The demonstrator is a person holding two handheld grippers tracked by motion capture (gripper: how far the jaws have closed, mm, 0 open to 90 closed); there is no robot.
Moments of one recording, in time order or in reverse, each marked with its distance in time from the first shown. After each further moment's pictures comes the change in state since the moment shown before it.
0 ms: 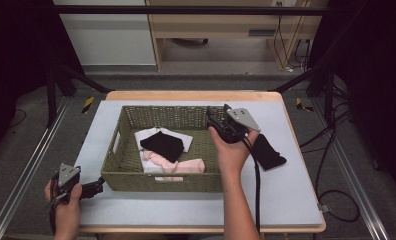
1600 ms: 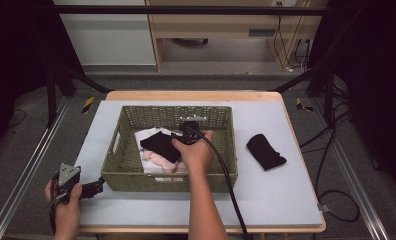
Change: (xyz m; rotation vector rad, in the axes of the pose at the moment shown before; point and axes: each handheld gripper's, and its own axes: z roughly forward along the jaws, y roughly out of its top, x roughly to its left) left arm 0.000 0.000 0.001 0.006 -0.003 0.000; right arm 0.068 -0.072 0.079 0.596 0.126 0.030
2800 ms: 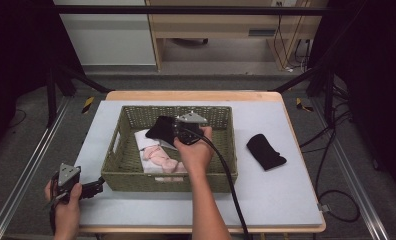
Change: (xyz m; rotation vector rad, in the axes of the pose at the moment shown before) left arm 0.001 0.000 0.000 -0.001 -0.002 -0.005; right arm 0.010 0.008 -0.026 -0.238 0.041 -0.179
